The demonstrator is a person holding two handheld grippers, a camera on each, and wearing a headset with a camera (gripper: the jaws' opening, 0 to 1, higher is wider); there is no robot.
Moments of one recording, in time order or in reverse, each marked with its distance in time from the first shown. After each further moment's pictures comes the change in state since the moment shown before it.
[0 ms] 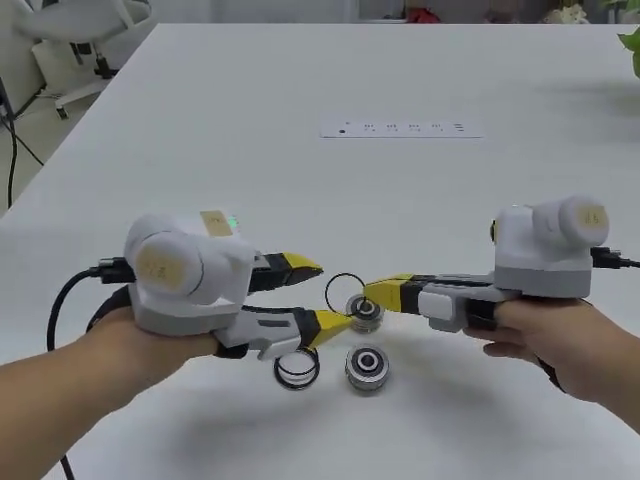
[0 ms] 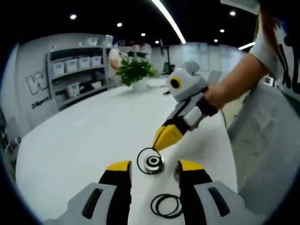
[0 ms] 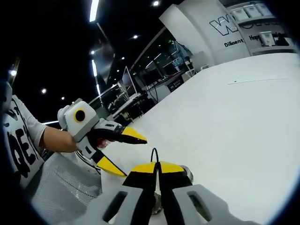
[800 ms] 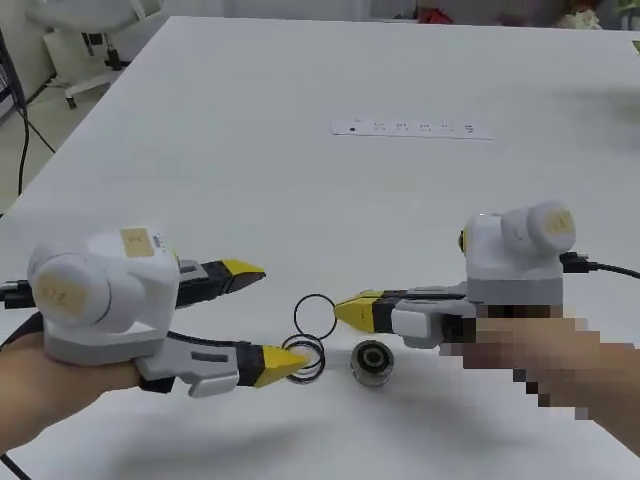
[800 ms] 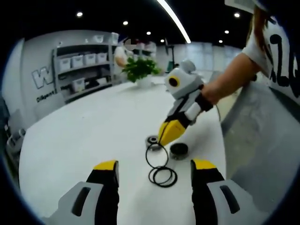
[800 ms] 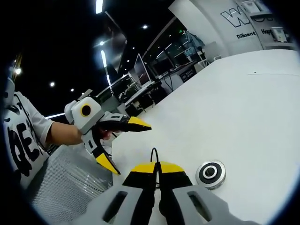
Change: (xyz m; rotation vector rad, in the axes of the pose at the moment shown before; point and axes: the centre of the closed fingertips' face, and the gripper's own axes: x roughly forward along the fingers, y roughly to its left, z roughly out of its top) left arm -0.050 -0.006 -0.026 -0.043 0.022 0.037; right arm 0.027 0.037 -0.025 -0.014 0.105 0.108
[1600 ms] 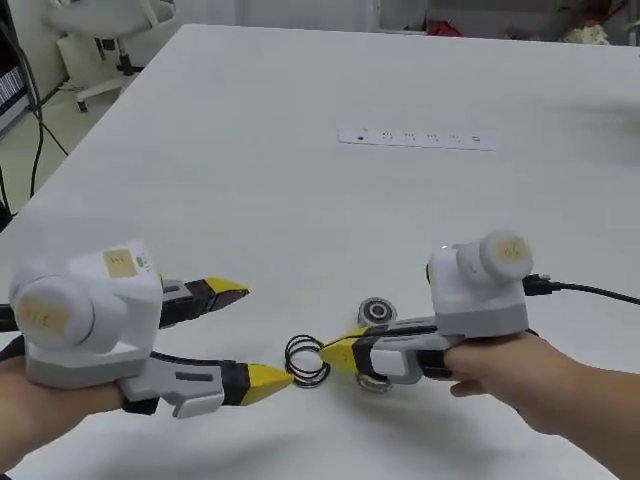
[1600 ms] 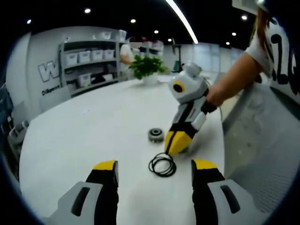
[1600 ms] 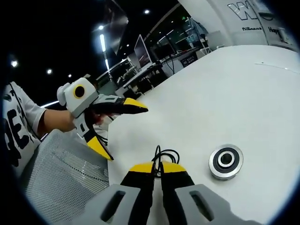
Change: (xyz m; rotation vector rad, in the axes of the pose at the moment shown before) left arm -0.013 0.001 -0.014 -0.051 0.011 0.041; right arm 0.017 0.000 -0.034 -0.043 0.145 -0.027
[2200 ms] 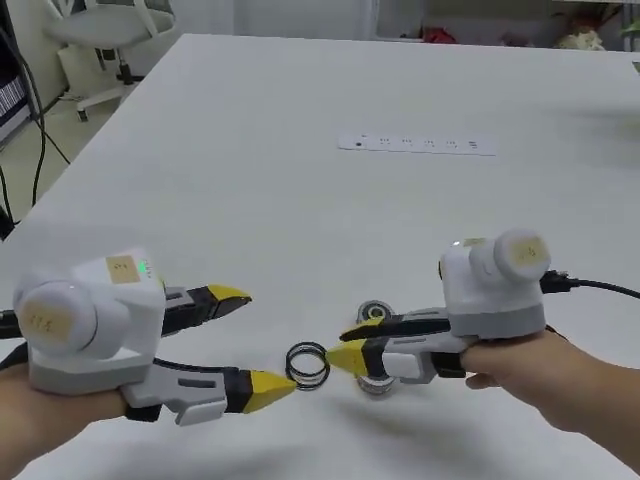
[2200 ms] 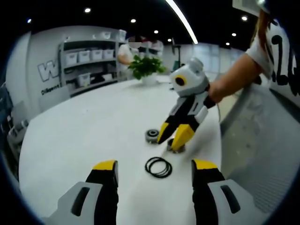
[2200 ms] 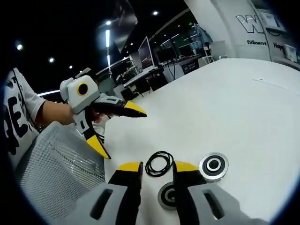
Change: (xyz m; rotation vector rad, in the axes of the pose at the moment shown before) left arm -0.002 -0.007 0.004 -0.004 0.000 -0.004; right arm -0.020 0.001 0.011 -0.115 -0.027 -0.052
